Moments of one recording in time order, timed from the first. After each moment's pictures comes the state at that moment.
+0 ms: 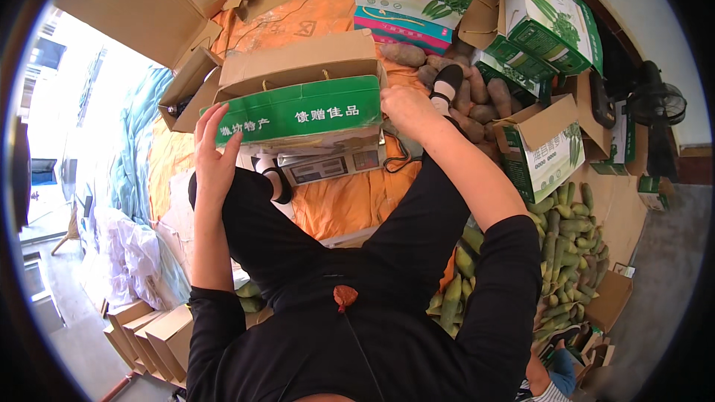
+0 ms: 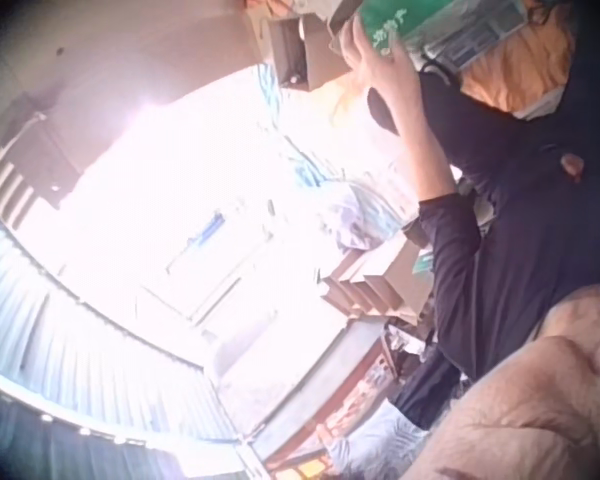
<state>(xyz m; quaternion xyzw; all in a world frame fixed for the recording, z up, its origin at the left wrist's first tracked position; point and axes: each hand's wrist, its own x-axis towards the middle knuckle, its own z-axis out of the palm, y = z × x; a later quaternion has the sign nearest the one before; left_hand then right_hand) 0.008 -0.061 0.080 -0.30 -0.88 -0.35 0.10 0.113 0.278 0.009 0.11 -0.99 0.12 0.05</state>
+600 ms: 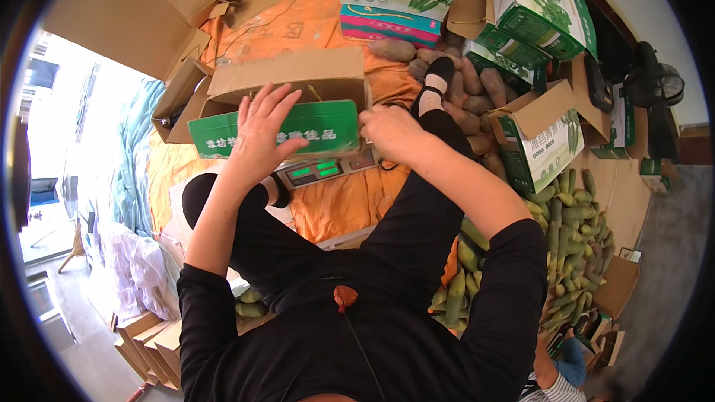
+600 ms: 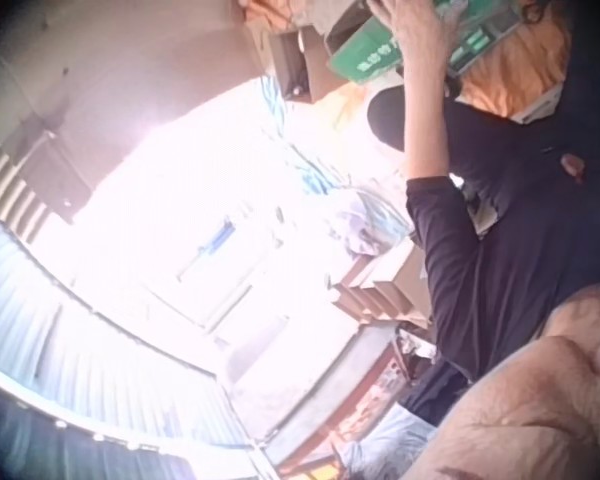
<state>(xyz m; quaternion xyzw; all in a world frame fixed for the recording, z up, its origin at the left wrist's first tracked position) 0.018 0.022 0.083 -0.49 -0.85 -0.17 -0.04 0.140 0.248 0.020 0.13 -0.99 0.07 -0.04</state>
